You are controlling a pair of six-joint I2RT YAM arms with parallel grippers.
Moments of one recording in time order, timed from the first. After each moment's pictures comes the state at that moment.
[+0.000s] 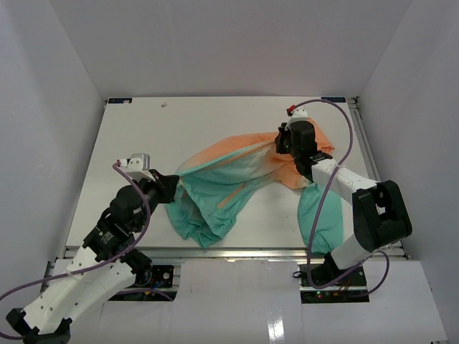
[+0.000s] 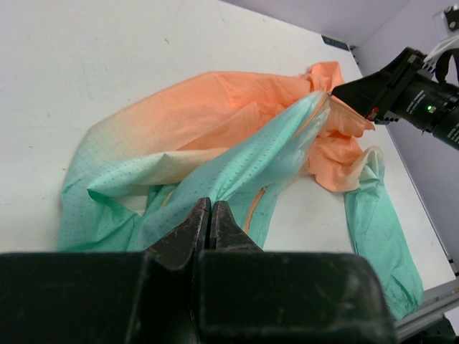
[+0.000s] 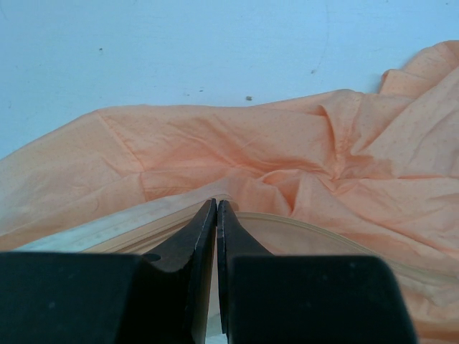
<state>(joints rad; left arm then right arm) -0.68 0.52 0.66 -0.32 -0.34 -0.52 0.41 1.55 0.95 0.20 0.09 0.23</state>
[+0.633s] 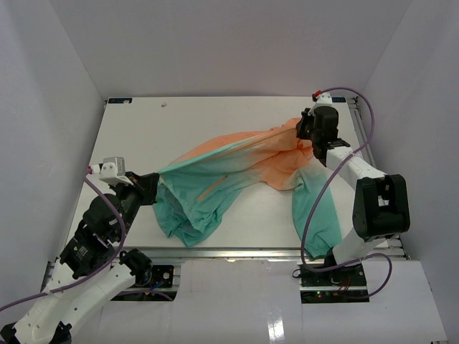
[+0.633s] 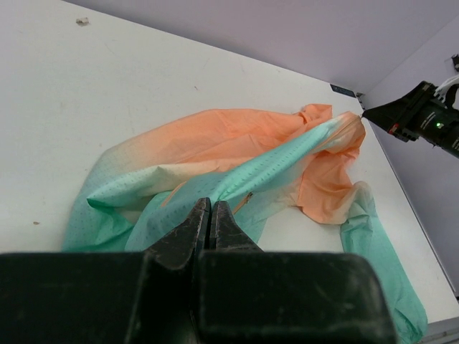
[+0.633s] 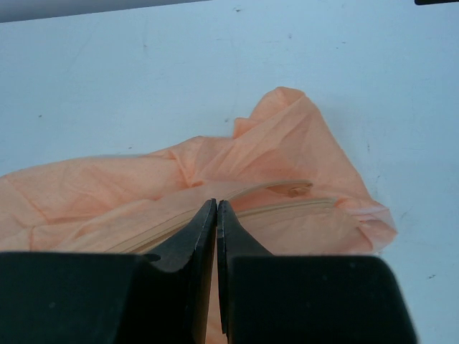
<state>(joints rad) -0.68 0.40 0.81 -0.51 -0.46 -0.47 0.20 1.61 1.08 0.16 0.00 0.20</state>
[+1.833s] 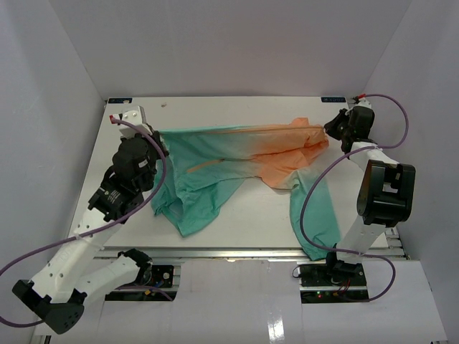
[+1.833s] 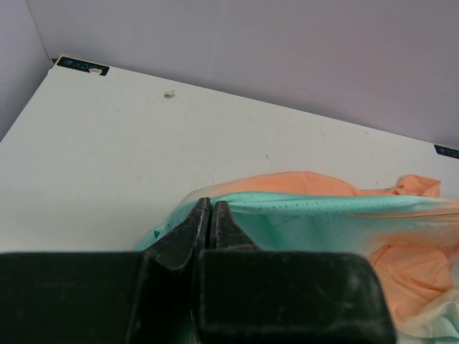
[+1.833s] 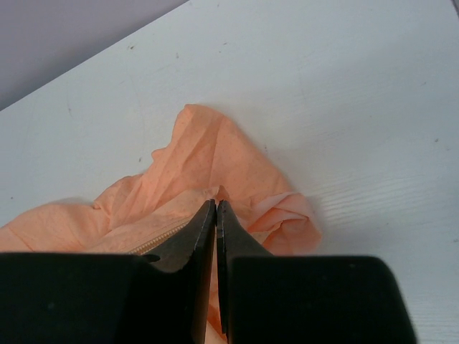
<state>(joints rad) -0.58 0.90 1.09 -0.30 -0.66 -0.28 -0.13 1.78 1.15 0.20 -0.19 0.40</state>
